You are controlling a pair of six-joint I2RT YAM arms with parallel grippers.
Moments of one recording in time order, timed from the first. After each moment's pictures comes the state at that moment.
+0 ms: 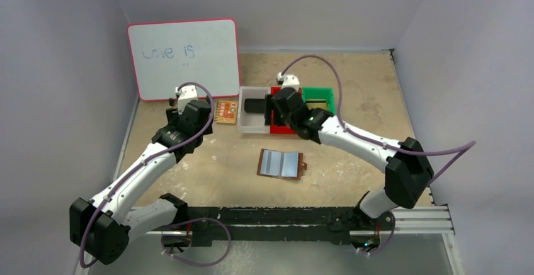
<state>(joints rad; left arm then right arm) -0.48 1.04 0.84 -0.60 -0.68 -0.45 0.77 1.53 1.18 -0.29 0.35 0.52</state>
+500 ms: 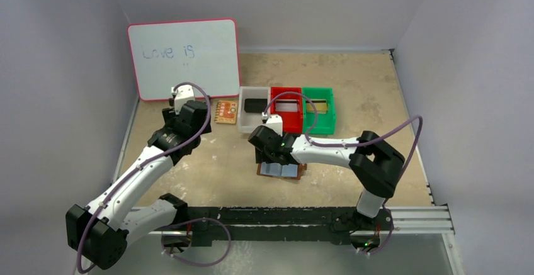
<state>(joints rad) -0.48 1.00 0.84 -0.60 -0.69 -0.45 1.04 1.71 1.07 -0.41 0.43 0.83</state>
